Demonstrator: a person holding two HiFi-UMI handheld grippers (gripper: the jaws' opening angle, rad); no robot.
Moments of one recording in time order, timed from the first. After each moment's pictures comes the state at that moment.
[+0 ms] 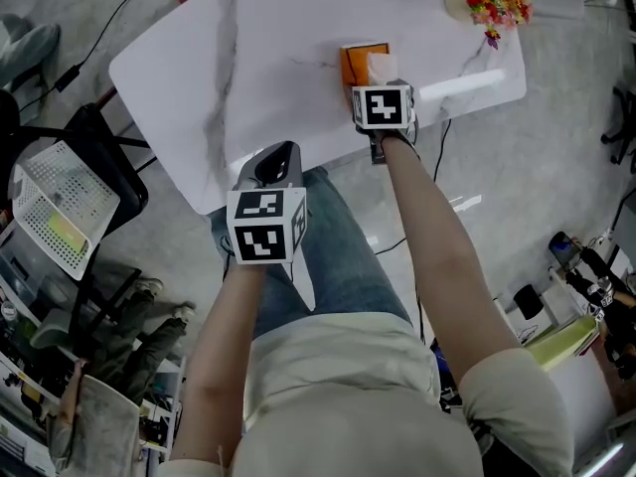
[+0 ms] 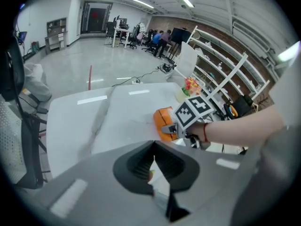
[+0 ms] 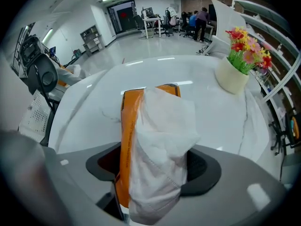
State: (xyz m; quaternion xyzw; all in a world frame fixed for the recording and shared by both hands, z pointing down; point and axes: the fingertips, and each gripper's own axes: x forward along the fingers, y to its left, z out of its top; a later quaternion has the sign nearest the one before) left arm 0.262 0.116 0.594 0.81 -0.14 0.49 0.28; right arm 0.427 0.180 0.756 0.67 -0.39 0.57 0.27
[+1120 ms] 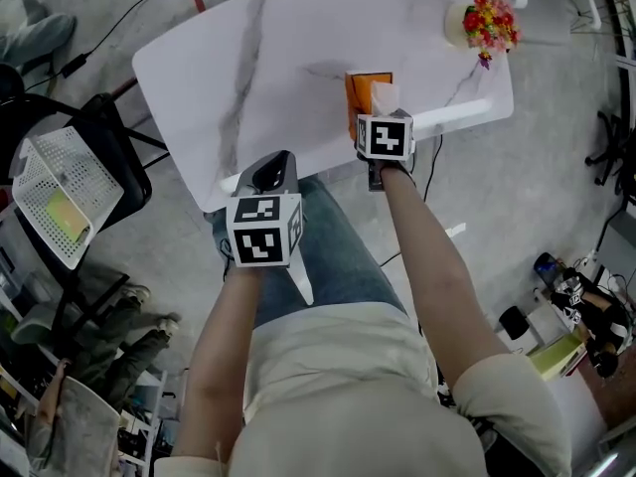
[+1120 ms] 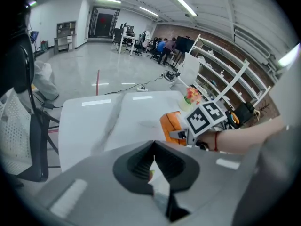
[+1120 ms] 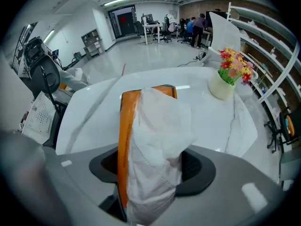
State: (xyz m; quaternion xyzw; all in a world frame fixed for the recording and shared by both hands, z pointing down) left arm 0.222 0.098 0.559 0.83 -0.17 0.46 0.29; right arm 0.391 0.184 0.699 0.70 -0.38 0.55 0.27
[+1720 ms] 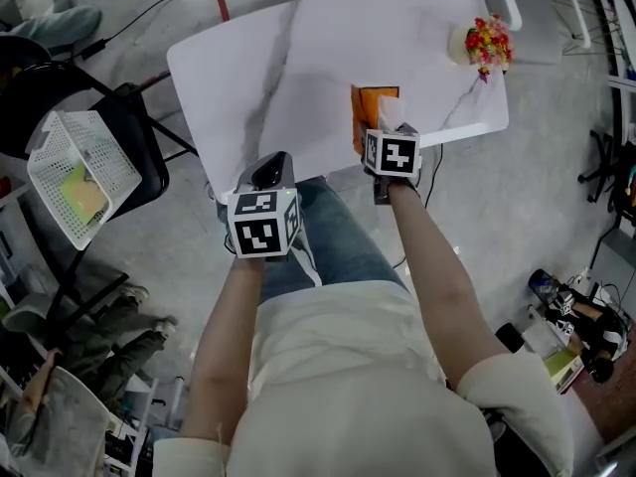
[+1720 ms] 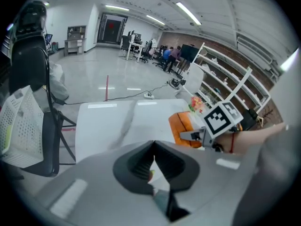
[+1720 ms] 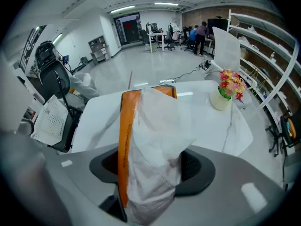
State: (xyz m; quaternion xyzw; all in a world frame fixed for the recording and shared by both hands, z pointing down) left arm 0.167 0.074 0.520 0.83 -0.21 0.42 0.29; right arm 0.349 0.169 0.625 0.71 -0.41 0.52 0.25
